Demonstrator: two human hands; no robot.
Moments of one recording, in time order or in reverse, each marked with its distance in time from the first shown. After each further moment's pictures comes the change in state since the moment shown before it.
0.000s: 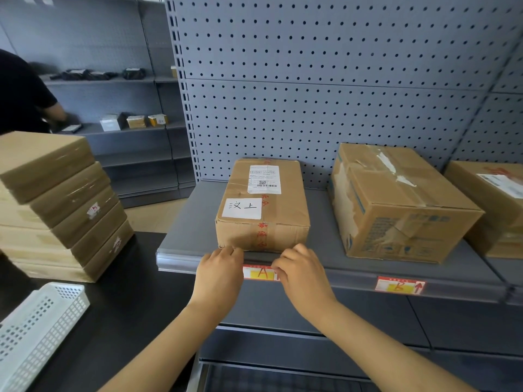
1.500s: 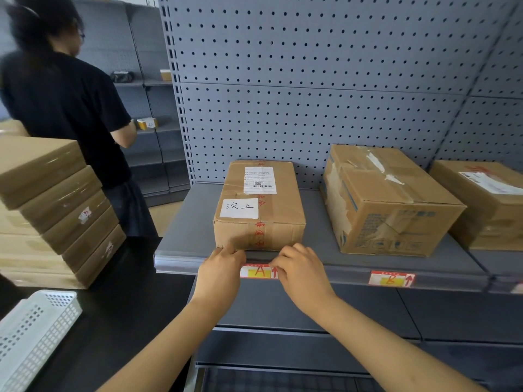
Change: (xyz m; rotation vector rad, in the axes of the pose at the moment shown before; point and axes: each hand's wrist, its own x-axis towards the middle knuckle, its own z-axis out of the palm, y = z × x) left_hand 0.002 -0.004 0.001 -0.021 -0.031 0.051; right_hand -0.002 -0.003 -0.009 -0.021 -0.067 -0.001
